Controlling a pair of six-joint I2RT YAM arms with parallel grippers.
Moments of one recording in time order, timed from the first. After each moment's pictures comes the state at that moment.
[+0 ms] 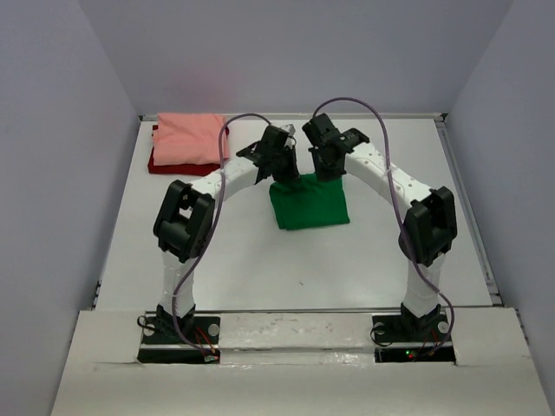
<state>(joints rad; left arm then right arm) -0.57 2.03 1.55 -0.31 0.21 -0.58 0.58 1.94 1.76 -0.95 0.33 0.33</state>
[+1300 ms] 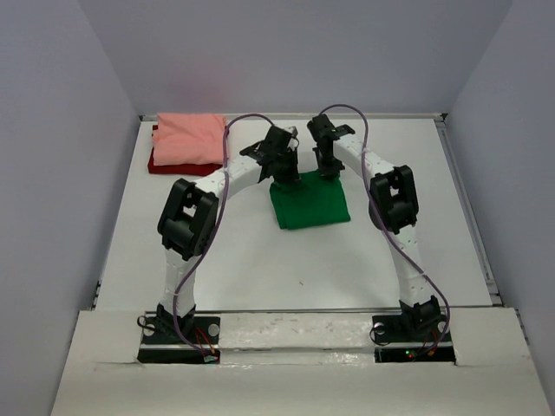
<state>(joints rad) -0.58 2.05 1.60 -0.38 0.17 -0.55 0.42 2.43 2.15 -0.95 0.29 0.23</state>
